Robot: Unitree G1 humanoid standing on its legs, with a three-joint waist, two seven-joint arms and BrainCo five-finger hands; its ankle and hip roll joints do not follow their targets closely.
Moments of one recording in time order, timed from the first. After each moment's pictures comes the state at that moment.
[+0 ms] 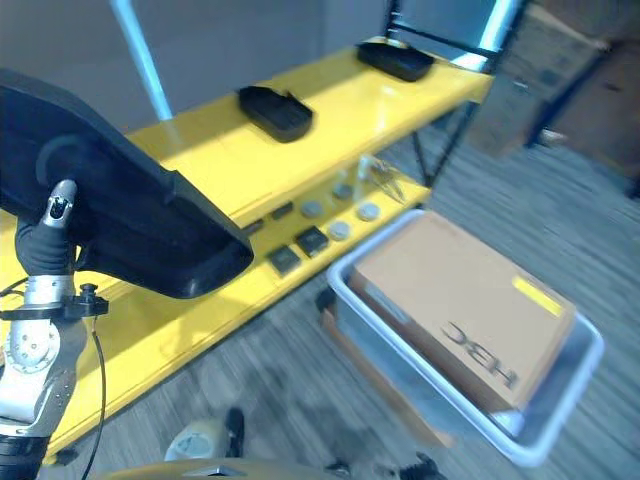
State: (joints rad) left arm 0.04 0.48 0.05 -0.42 -0.39 -0.31 0.19; right arm 0.05 -0.36 0.16 1.27 -0.08 -0.02 -0.18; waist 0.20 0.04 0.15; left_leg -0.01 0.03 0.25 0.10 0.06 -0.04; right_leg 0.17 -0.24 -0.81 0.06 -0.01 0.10
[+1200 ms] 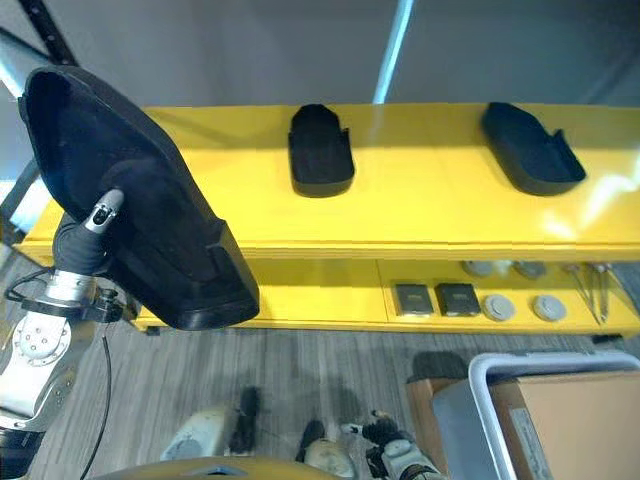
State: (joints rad) left arm 0.02 0.57 -0.06 -0.36 -0.39 -0.28 0.08; right arm -0.09 -0.27 0.15 1.22 -0.06 -0.02 -0.11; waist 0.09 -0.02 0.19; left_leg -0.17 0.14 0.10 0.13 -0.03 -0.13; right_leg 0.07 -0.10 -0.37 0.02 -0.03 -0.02
